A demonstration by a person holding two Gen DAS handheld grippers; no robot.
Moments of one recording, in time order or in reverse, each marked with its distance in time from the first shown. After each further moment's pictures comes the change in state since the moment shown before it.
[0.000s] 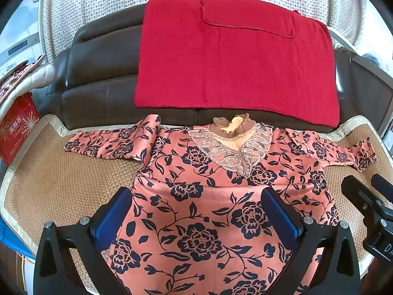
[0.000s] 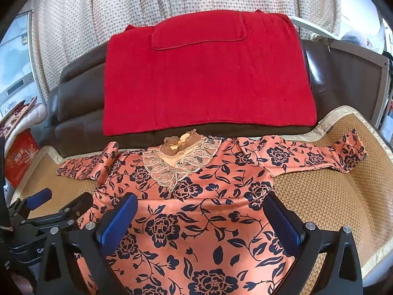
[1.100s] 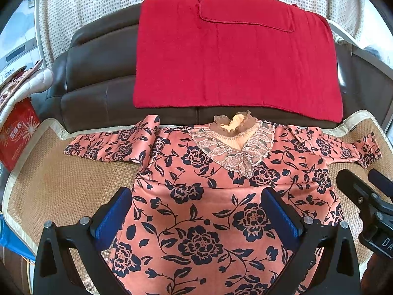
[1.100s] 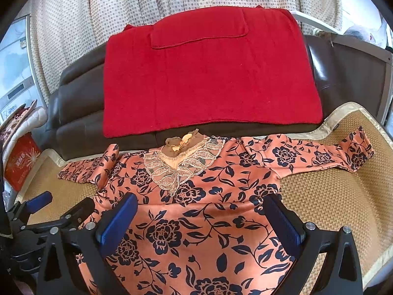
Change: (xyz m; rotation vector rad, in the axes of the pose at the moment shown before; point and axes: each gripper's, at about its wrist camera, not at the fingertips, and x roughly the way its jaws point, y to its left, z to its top) left arm 0.011 -0.008 0.003 0.031 0.011 0.024; right arm 0.021 -0.005 0.003 -0.040 0.012 -0.011
